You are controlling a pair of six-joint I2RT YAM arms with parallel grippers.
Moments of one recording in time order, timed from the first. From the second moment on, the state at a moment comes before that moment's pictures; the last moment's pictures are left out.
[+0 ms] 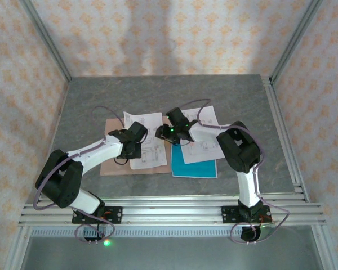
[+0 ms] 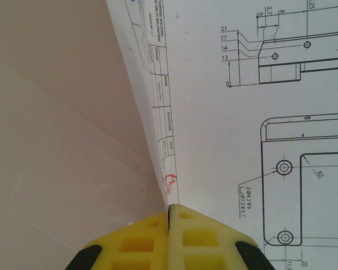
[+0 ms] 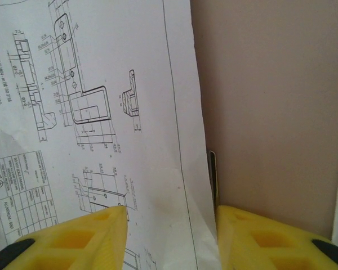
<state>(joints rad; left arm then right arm) -0.49 1.48 0.87 -0.73 -0.27 -0.57 0.68 2.02 1.27 -0.15 -0.30 0.92</state>
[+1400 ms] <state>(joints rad) -0.49 1.49 0.87 -0.73 -0.27 -0.57 0.71 1.98 1.31 -0.35 -0.14 0.83</state>
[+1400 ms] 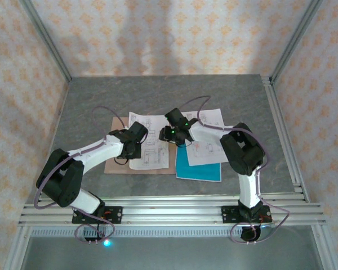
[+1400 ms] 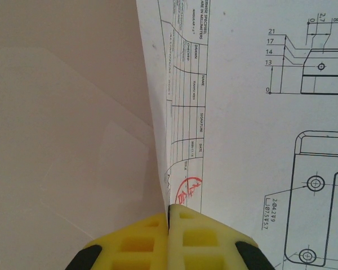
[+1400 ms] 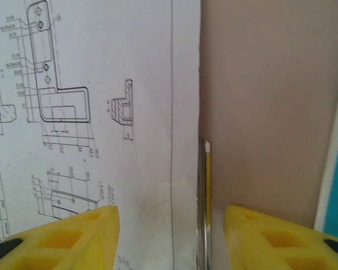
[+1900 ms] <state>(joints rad) -0.49 1.49 0.87 -0.73 -0.26 -0.57 0.72 1.95 1.27 -0.24 -0.25 0.86</state>
